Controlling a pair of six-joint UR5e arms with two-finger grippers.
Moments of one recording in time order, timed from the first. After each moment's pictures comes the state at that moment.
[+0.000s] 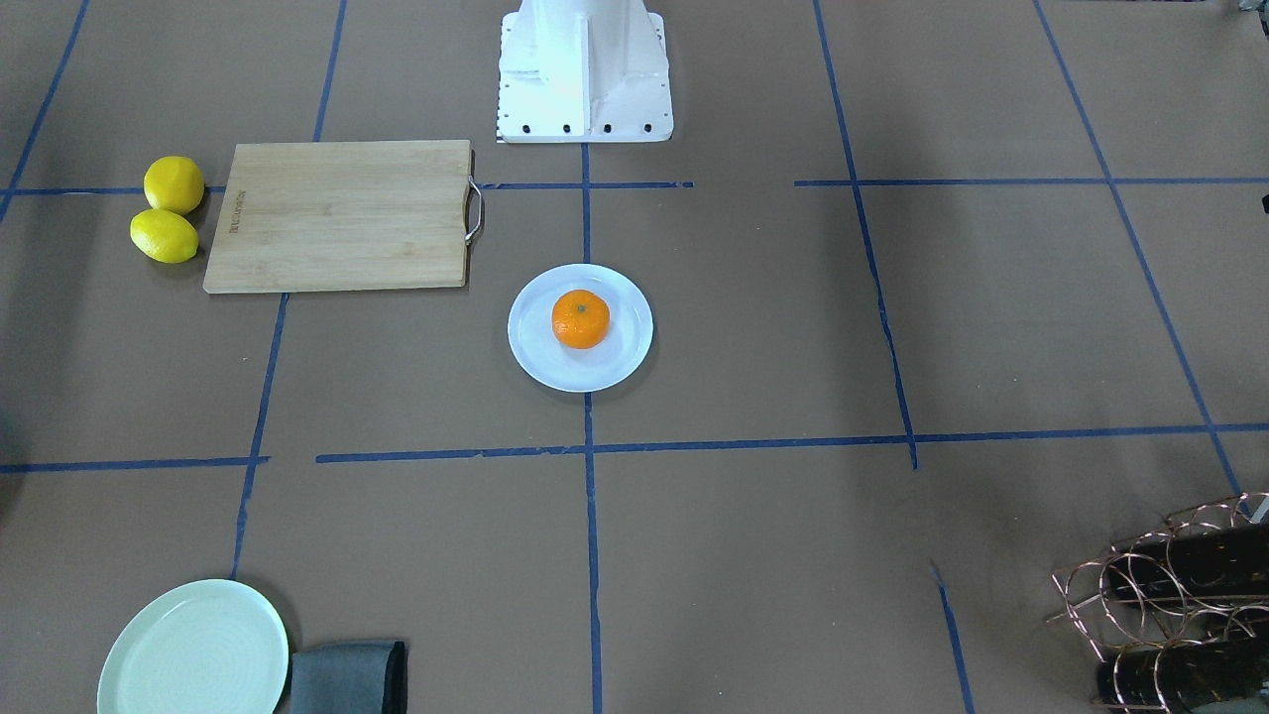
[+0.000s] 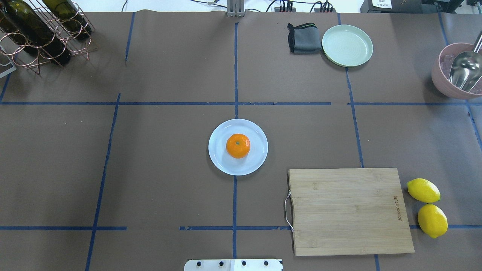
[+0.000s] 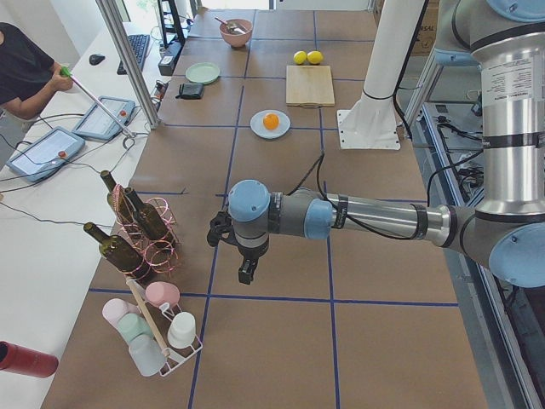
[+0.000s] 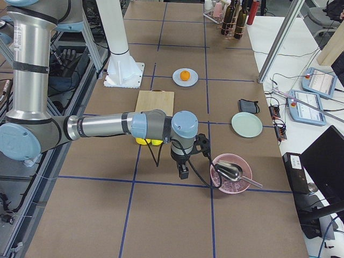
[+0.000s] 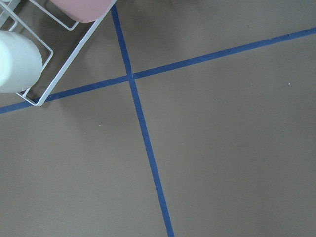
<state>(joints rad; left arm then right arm) -1.53 -1.43 -1.81 -1.57 -2.42 0.16 1.59 -1.70 1.84 -1.77 2.35 -0.34</state>
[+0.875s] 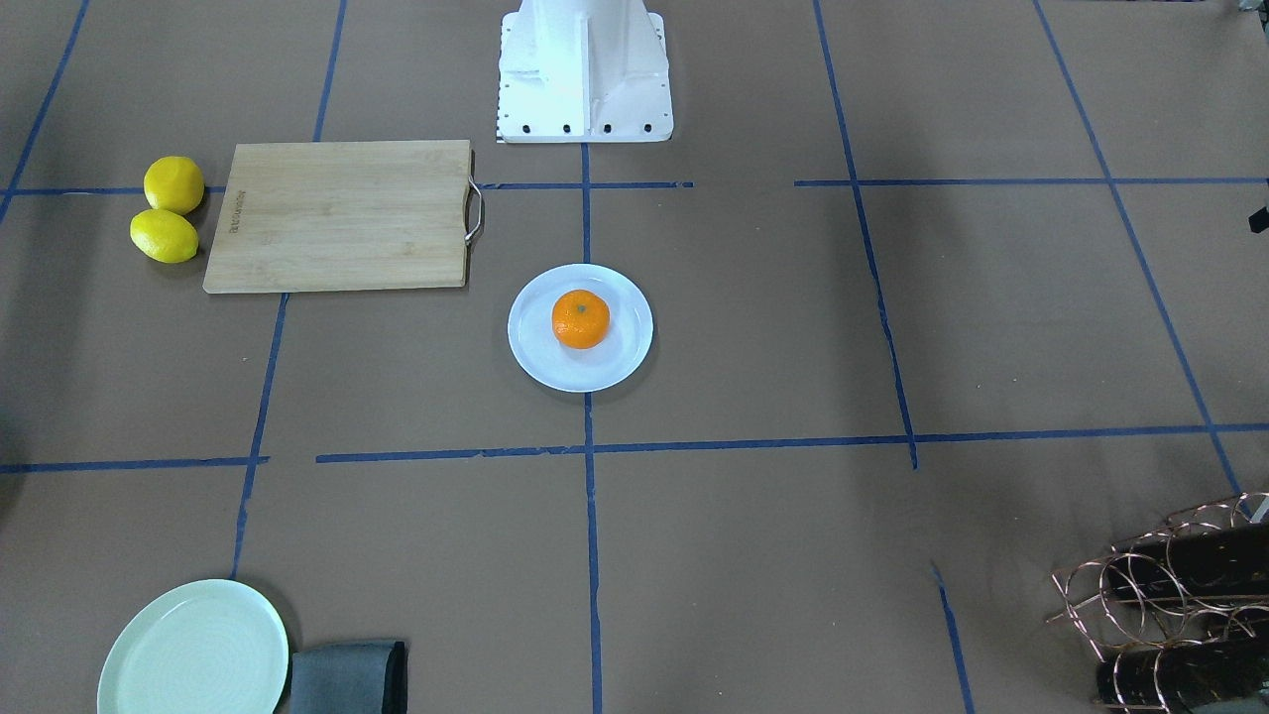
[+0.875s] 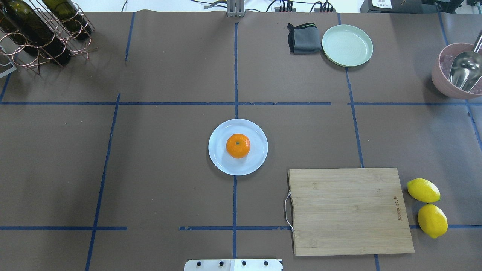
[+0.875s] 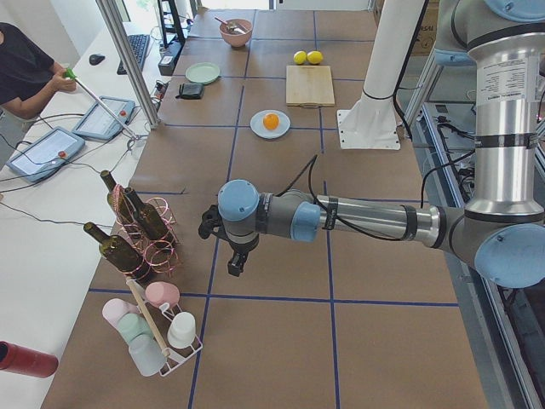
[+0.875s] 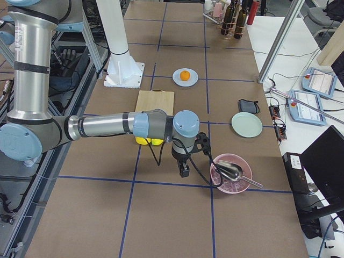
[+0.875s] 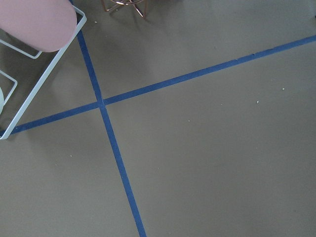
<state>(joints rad) -1.51 -1.49 -1.75 -1.63 -2.46 0.16 1.57 -1.70 1.84 -1.77 2.35 -0.33</state>
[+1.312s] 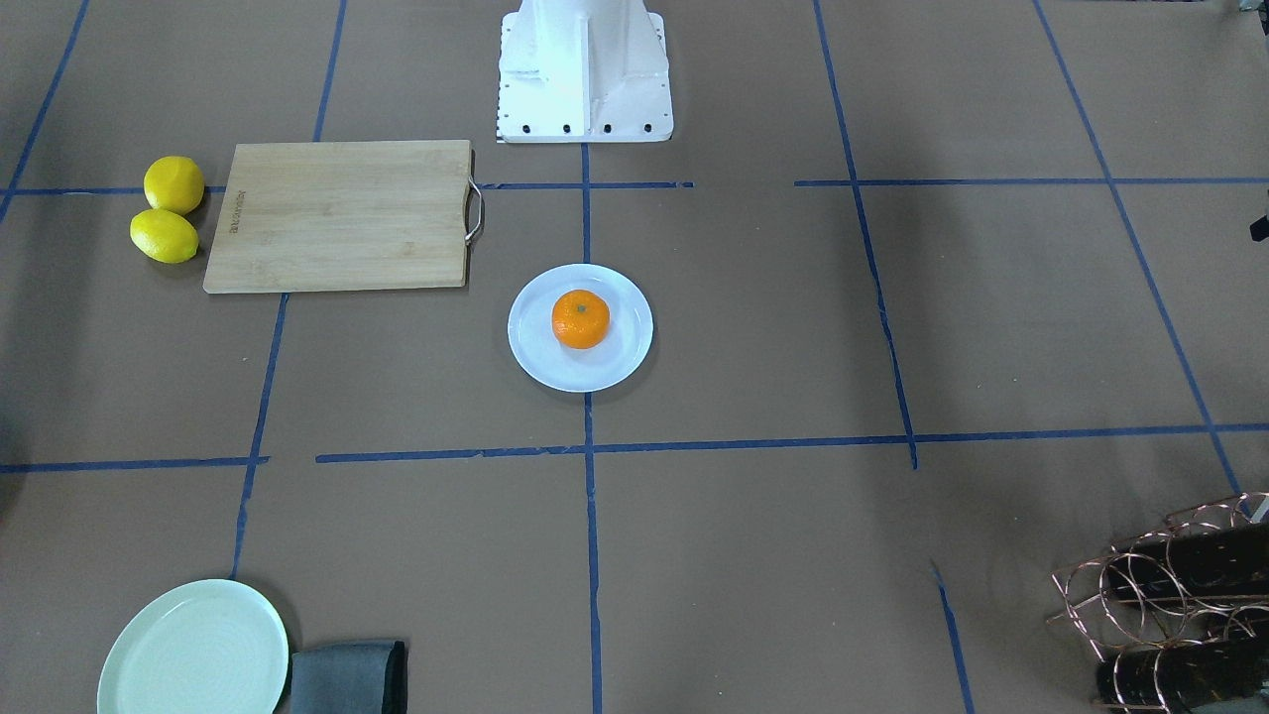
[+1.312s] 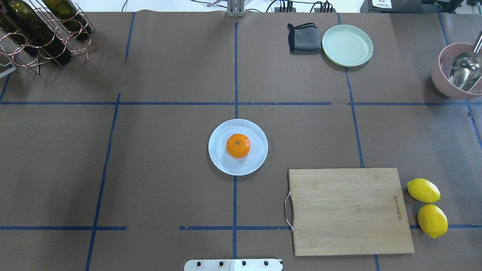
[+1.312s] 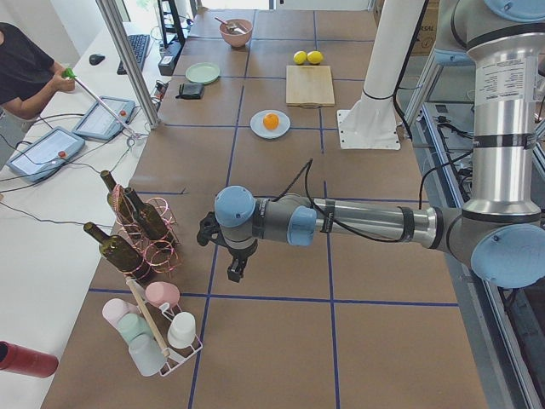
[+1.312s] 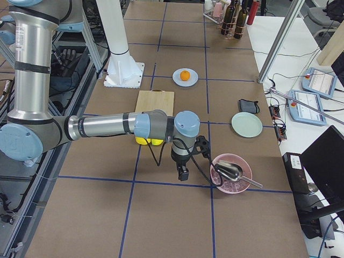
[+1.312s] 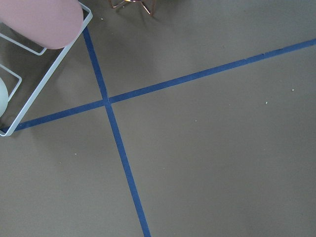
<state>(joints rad) -1.51 -1.49 -1.72 -1.63 -2.45 0.14 1.55 -1.70 1.84 -1.77 2.27 -0.30</state>
